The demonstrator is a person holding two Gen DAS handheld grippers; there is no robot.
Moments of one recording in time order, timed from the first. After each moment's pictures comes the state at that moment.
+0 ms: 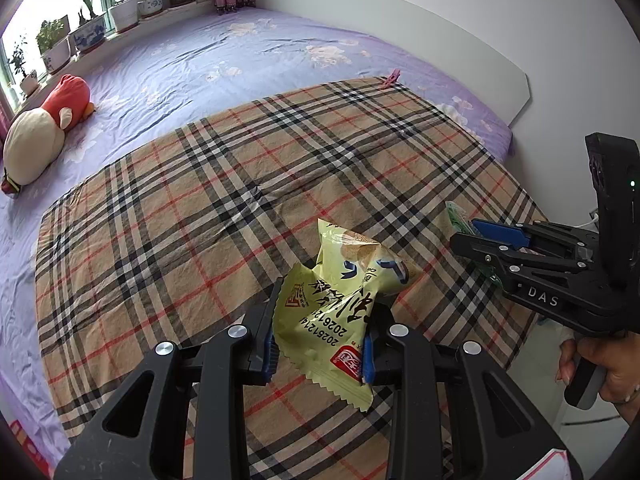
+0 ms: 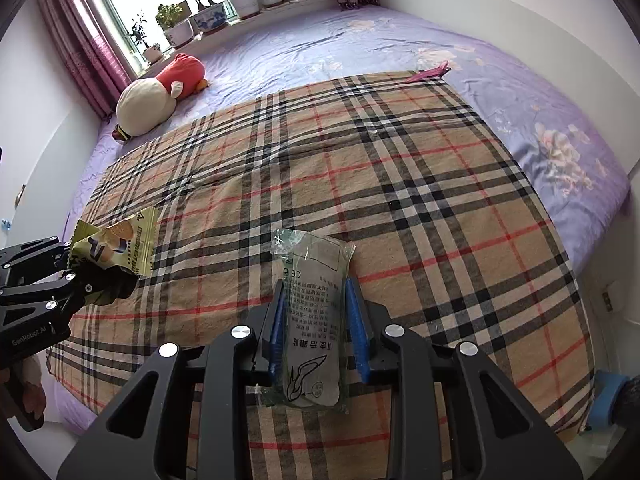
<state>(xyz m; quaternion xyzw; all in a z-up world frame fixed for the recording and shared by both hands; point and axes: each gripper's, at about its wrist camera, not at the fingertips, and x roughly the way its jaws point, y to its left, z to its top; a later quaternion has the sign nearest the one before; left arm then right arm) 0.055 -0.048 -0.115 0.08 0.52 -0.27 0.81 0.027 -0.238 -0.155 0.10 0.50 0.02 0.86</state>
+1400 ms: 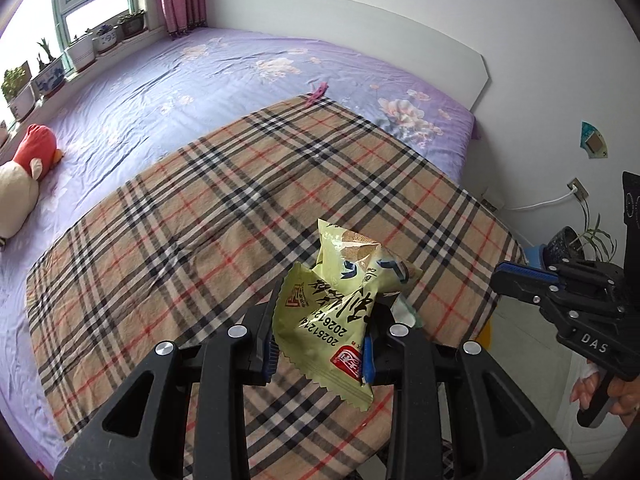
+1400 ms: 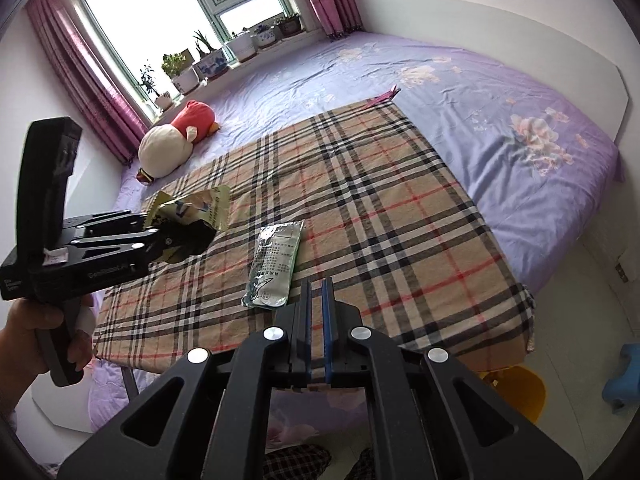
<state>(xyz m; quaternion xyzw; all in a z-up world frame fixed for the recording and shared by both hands) 0.037 -0.108 -0.081 0.11 0.49 -0.32 0.80 -0.057 -0.281 -0.108 0.17 0.45 0.02 0.88</state>
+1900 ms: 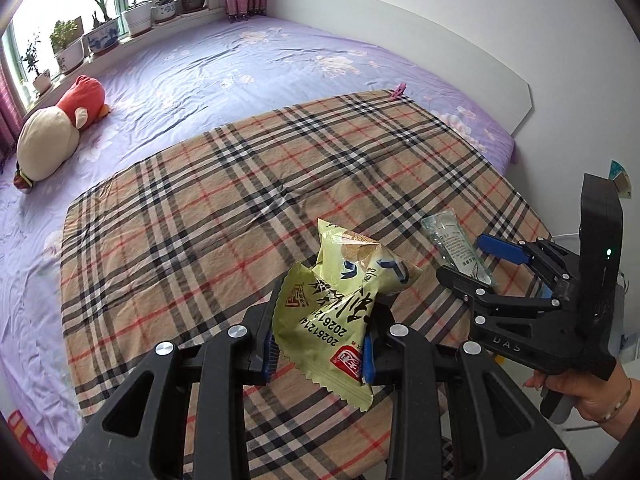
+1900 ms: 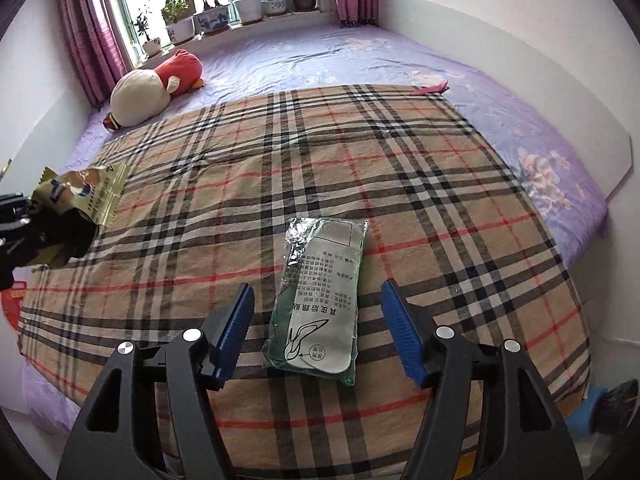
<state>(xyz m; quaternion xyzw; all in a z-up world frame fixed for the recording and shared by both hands) 0.042 -0.022 -0.094 0.07 0.50 -0.25 0.82 -0.003 -0.198 -0.157 0.02 0.47 -0.02 0.88</state>
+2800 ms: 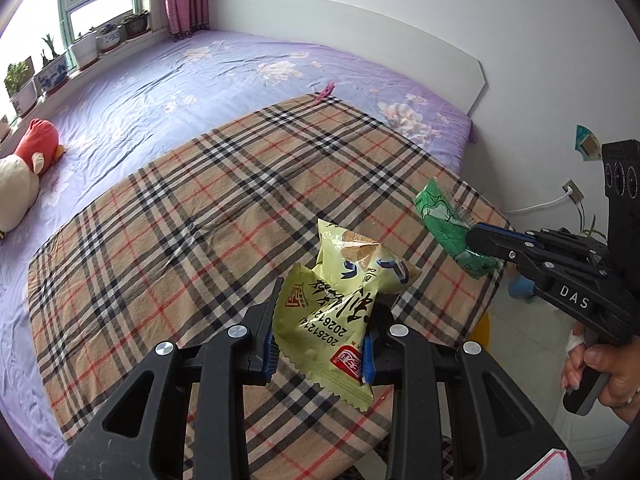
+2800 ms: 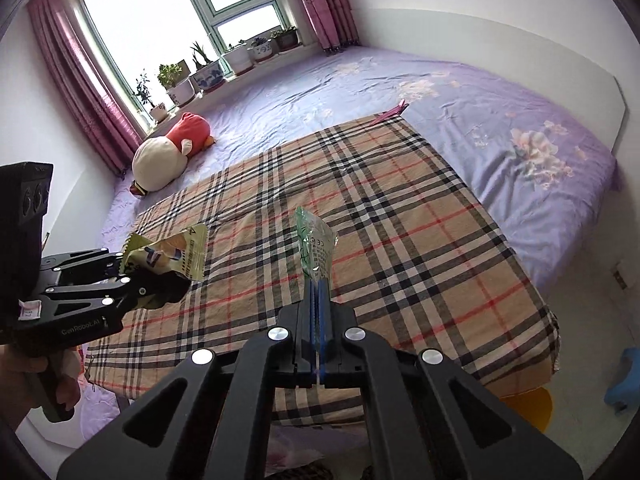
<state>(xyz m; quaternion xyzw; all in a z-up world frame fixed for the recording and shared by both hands) 0.026 -0.093 -0.083 0.11 0.48 -0.34 0.80 -0.049 -0.271 -0.102 0.17 0.42 0.00 0.89</state>
